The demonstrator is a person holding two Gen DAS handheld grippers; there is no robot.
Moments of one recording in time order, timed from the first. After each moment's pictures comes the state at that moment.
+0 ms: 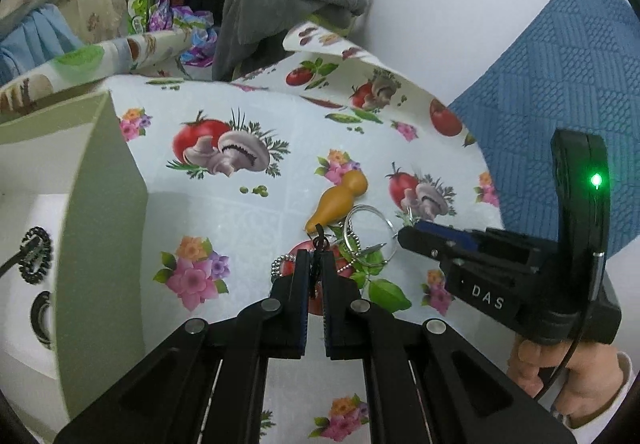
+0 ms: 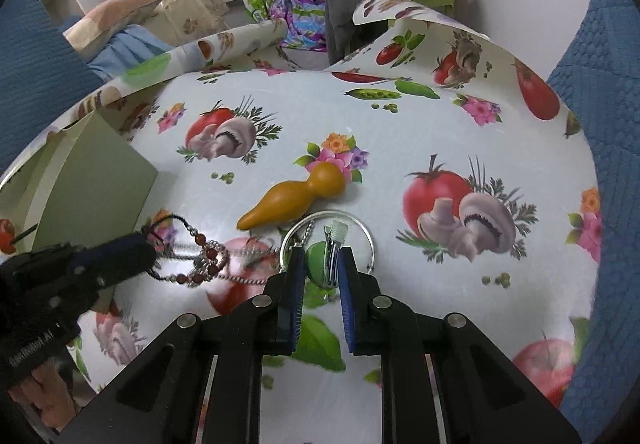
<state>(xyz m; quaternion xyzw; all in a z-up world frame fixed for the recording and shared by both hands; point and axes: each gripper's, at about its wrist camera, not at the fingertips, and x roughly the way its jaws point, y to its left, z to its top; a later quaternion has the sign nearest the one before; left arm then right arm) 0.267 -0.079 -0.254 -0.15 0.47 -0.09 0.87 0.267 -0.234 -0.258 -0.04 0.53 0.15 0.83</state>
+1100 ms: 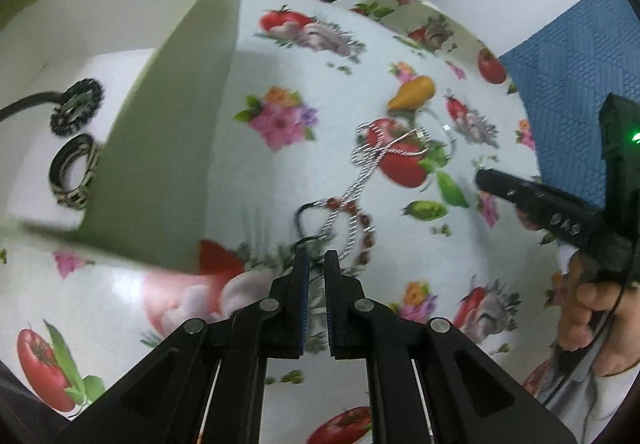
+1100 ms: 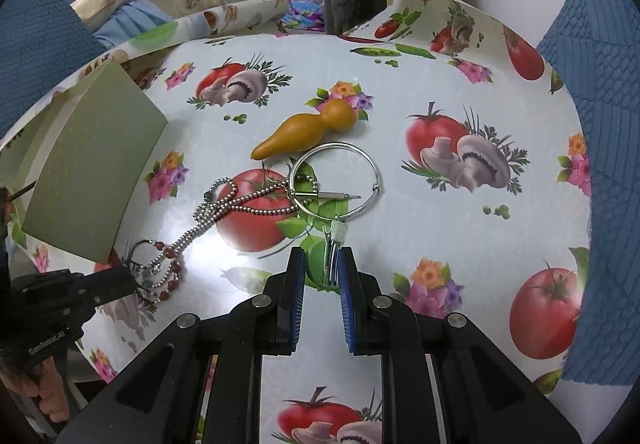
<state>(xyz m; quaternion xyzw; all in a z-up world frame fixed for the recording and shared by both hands) 0.193 -0.042 -0.311 -0.18 0.55 -0.04 0.81 0.224 -0.232 -0.267 -0.06 0.55 0.14 0.82</state>
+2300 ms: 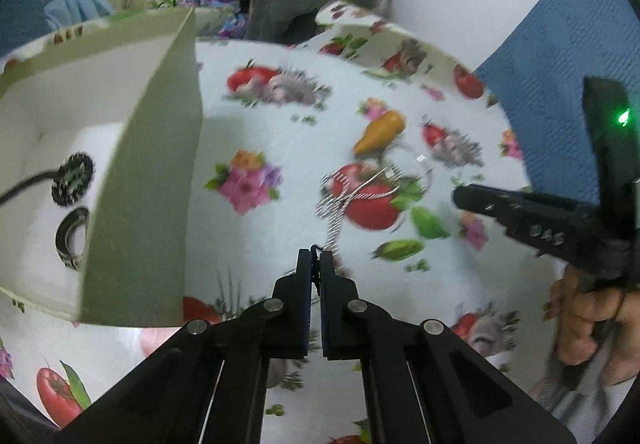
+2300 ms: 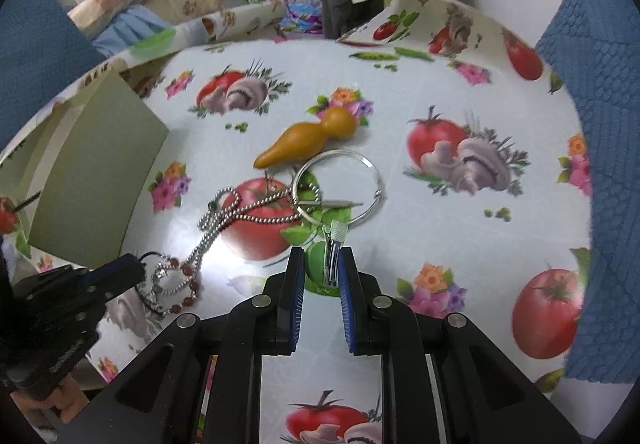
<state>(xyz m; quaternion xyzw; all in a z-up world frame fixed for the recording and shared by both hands) 0.205 -0.069 -0.278 -0.13 0.49 -0.05 0.86 0.227 -0.231 -0.259 -0.05 0.55 0.14 0.82</state>
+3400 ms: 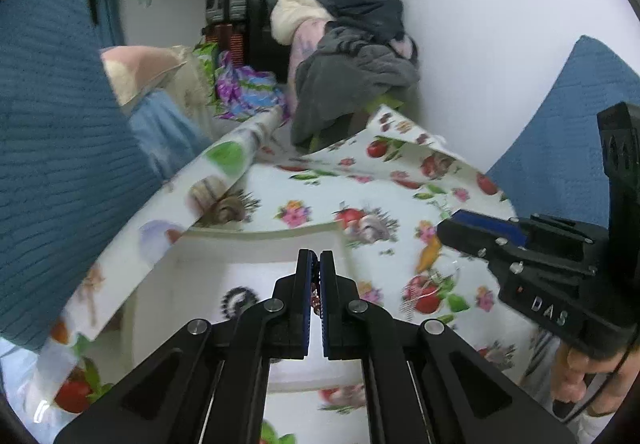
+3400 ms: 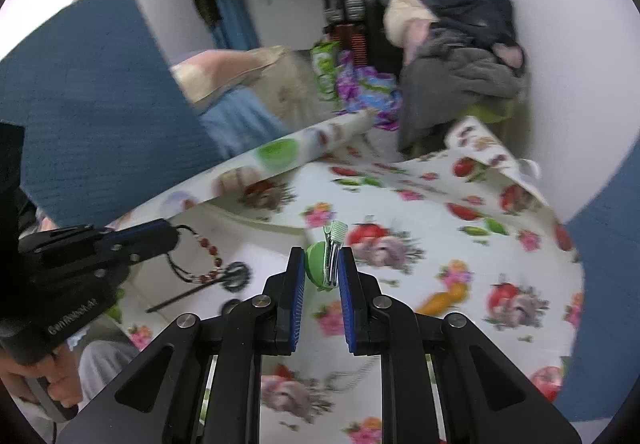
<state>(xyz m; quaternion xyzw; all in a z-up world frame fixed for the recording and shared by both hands) 0.203 0.066 -0.109 -0.08 0.42 0.01 0.90 0.222 -0.073 -0.104 -0.06 0.44 0.23 0.87</state>
